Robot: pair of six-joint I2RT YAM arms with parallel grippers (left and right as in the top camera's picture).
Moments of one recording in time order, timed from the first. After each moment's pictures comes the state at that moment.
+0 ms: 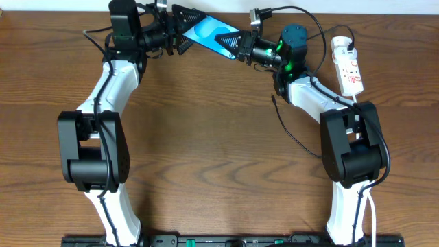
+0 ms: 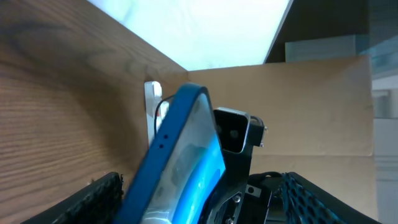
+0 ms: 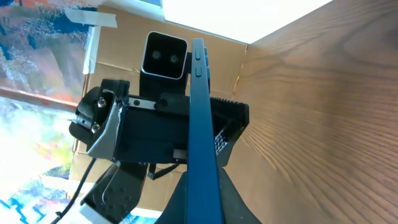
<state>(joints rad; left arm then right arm) -0.03 2.05 1.53 0.24 1.10 -1.18 0.29 2.15 1.42 0.79 -0.96 1.30</state>
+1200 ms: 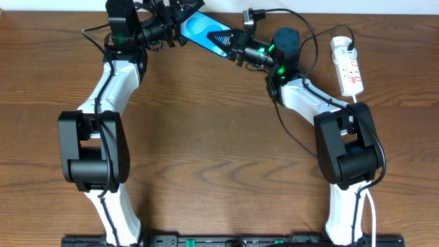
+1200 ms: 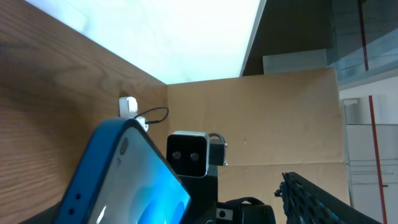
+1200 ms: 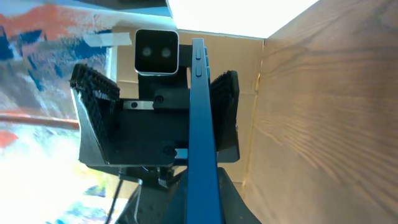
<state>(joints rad) -0.04 2.05 1.53 0.44 1.06 -1.37 0.34 2.15 1.42 0.86 -0.88 1.54</state>
